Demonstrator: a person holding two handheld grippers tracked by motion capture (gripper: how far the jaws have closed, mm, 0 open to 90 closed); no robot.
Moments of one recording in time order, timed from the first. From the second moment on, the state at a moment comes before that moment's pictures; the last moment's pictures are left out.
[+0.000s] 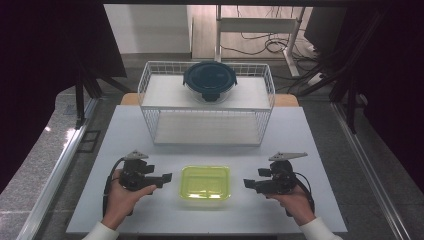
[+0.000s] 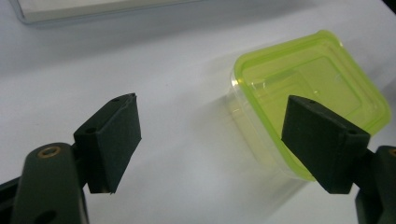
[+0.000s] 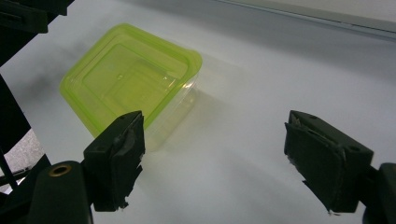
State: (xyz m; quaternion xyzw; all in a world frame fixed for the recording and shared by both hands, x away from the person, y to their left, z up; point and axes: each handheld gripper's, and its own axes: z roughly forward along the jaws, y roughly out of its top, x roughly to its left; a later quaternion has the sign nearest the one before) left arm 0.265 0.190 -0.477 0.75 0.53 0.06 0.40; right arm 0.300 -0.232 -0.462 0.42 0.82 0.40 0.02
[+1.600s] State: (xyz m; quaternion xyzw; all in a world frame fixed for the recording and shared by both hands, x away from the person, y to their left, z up) left arm 0.282 0.169 -0.500 0.72 0.55 -0.08 0.43; right arm 0.309 -0.190 -0.495 0.47 0.78 0.41 -0.06
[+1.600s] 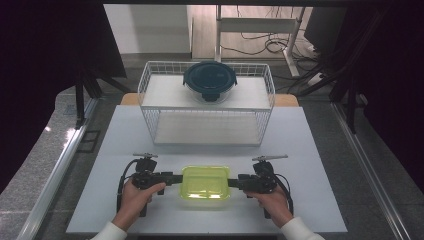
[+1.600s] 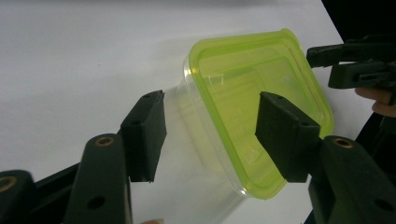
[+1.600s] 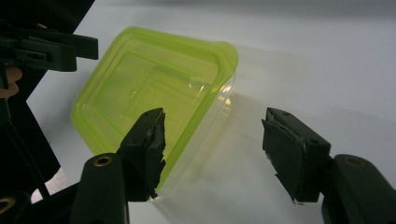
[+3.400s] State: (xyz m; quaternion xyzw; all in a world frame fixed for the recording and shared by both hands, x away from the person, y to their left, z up) left arm 0.270 0.164 -0.485 0.69 0.52 -0.12 0.48; right arm 0.298 -0.188 -0.479 0.47 0.74 0.47 -0.11
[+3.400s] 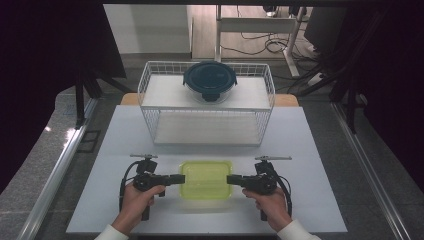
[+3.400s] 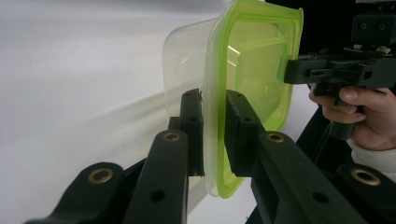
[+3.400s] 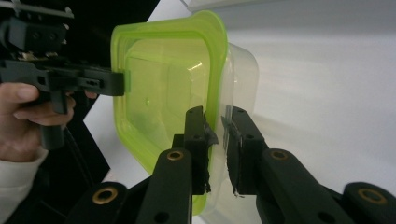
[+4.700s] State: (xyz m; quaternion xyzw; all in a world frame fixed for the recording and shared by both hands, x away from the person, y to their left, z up) left arm 0.262 0.161 -0.428 0.72 0.47 -0.05 0.52; right arm 0.294 -0.191 -0.428 0.41 0.76 0.50 -0.04
